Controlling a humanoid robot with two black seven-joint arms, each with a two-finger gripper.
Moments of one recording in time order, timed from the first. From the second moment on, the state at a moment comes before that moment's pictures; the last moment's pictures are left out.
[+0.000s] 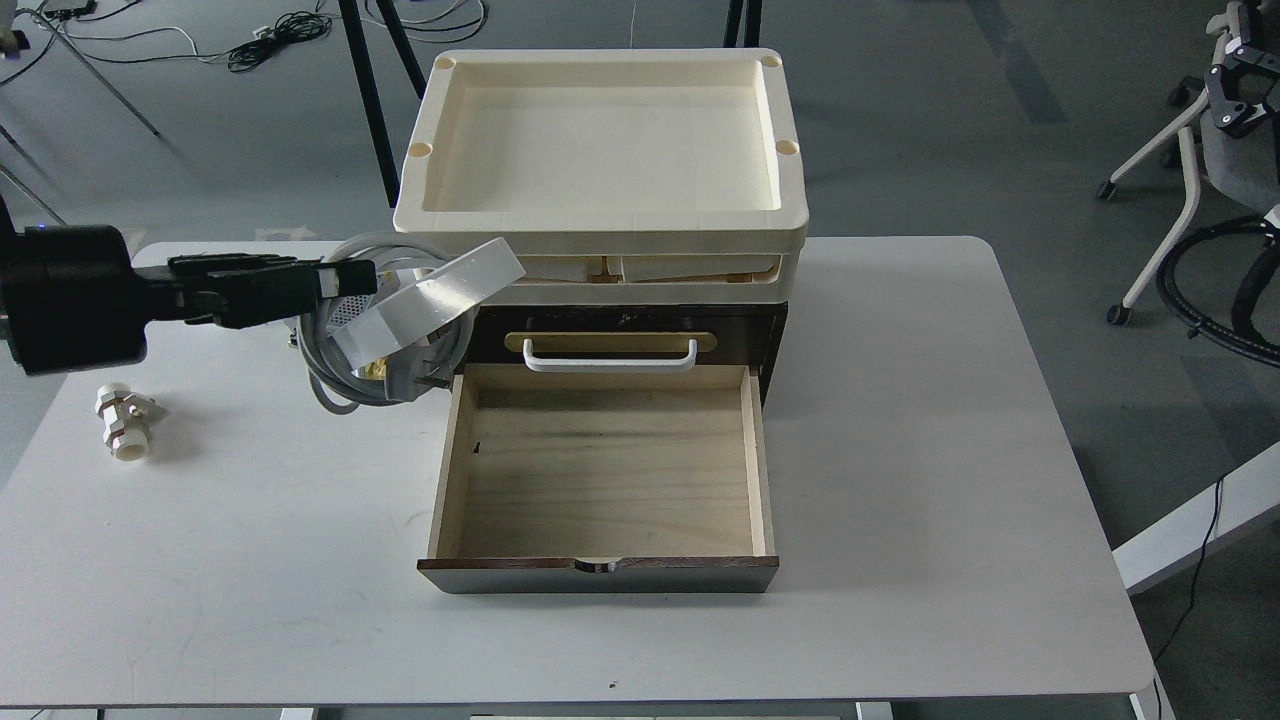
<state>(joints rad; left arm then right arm) -1.41 1.31 0.13 -1.76 1.12 -0.33 -0.49 0.91 -0.53 0.81 0.41 0.09 0.49 0.49</state>
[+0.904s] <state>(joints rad) -1.06 0.95 0.13 -1.64 1.10 -0.06 -0.49 0.90 -0.52 0.81 0.38 0.09 0.49 0.49</state>
